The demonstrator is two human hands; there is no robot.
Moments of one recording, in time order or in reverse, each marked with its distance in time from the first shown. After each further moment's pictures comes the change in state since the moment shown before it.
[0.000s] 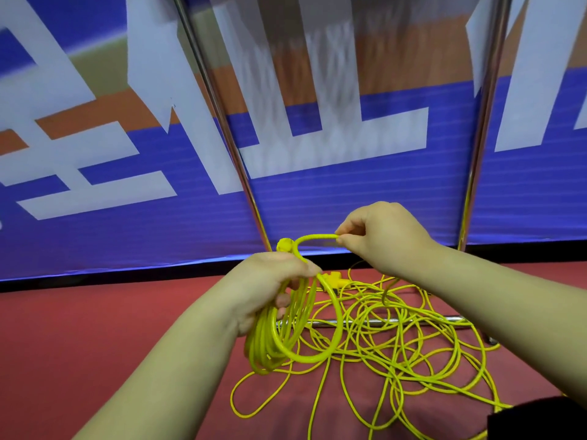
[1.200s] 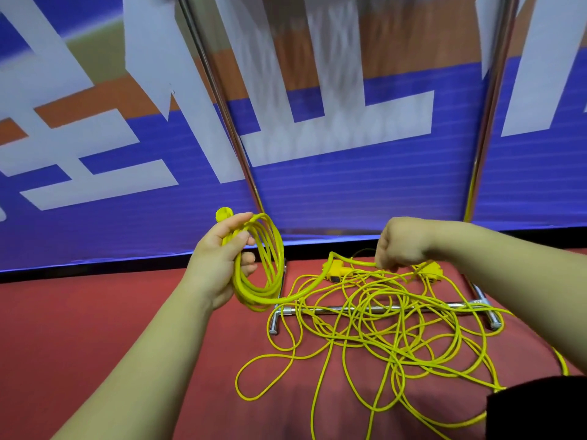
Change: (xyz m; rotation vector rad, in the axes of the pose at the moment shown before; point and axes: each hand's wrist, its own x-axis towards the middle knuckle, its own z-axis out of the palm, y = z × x) left_hand 0.029 -0.034 -0.061 -0.281 0.299 0.343; right_hand 0.009 0.051 0.009 -0.031 -0.638 0.398
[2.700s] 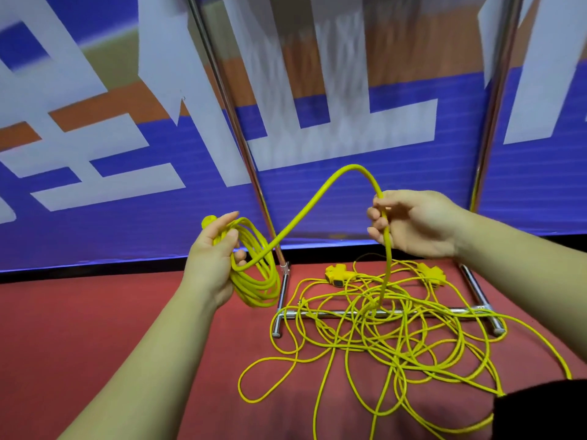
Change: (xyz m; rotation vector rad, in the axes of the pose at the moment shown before) left_hand 0.003 0.004 -0.008 -0.097 0.183 0.037; right_hand -0.024 -0.013 -0.016 1.490 -0.195 -0.301
